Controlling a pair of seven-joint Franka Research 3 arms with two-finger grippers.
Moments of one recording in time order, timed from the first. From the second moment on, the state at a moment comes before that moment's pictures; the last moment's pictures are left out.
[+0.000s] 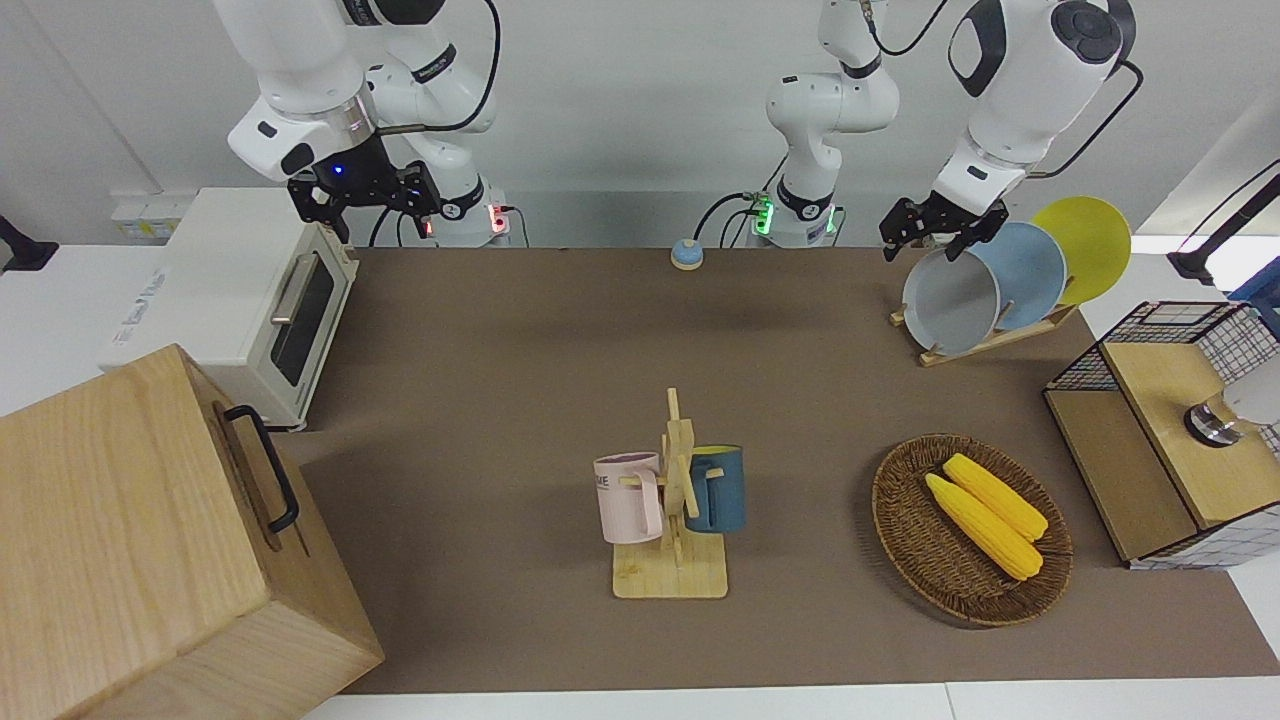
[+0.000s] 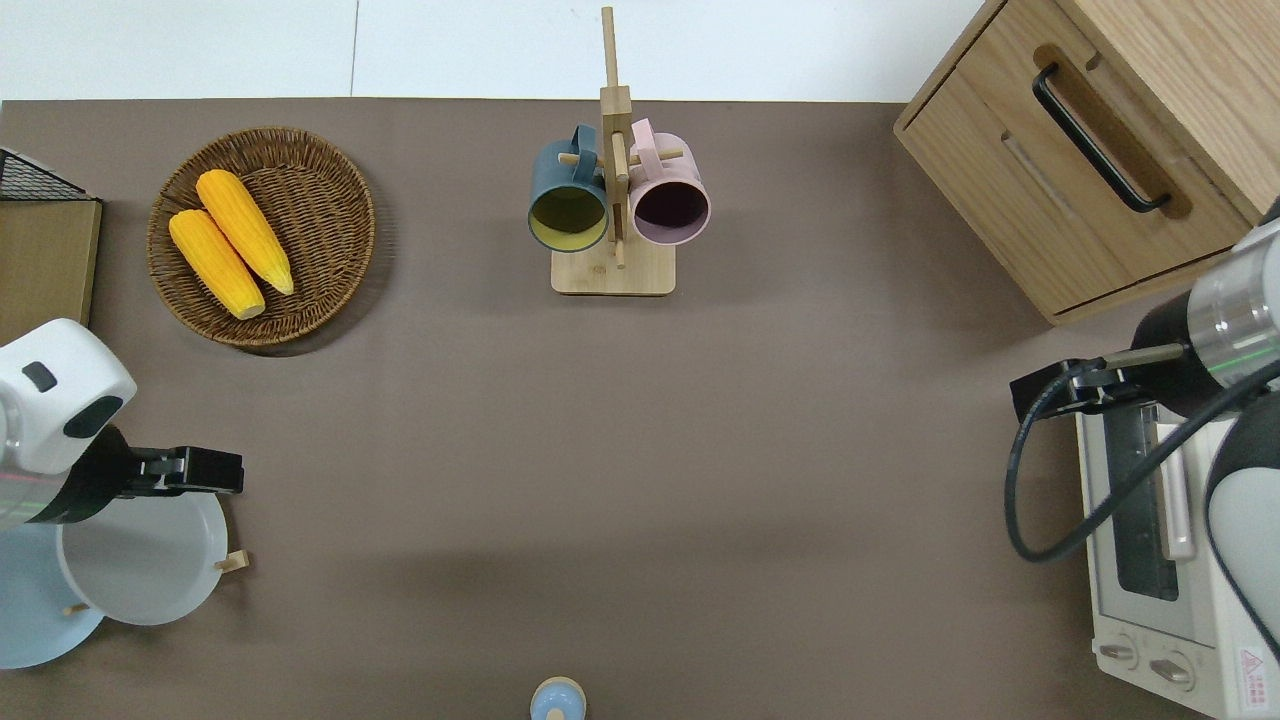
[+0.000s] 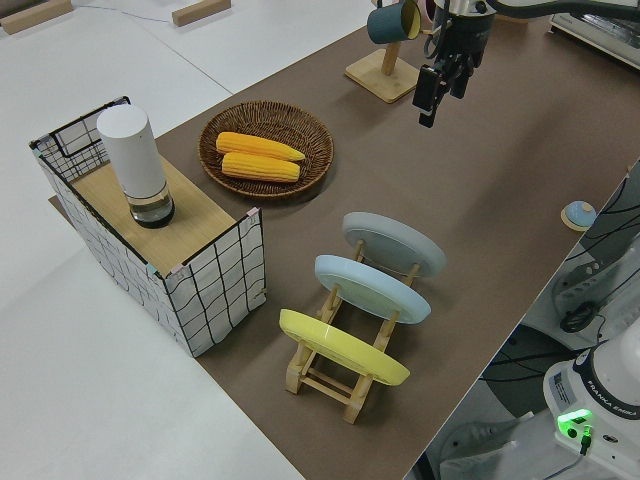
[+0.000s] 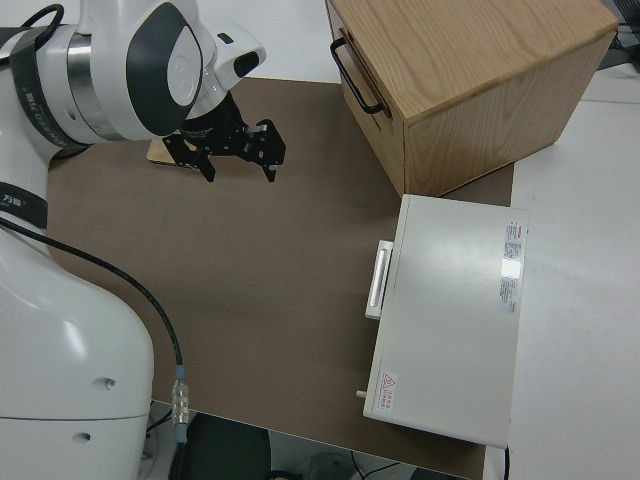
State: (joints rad) left arm -0.03 -0.21 0.02 -1.97 -0.03 1.66 -0.01; right arm -0.26 0.02 0.38 -1.48 -0.03 1.38 0.04
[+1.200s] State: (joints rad) left arm 0.17 -0.28 0.04 -2.17 0.22 1.83 -0.02; right arm -0.26 0.02 0.38 -1.48 -0.03 1.38 0.04
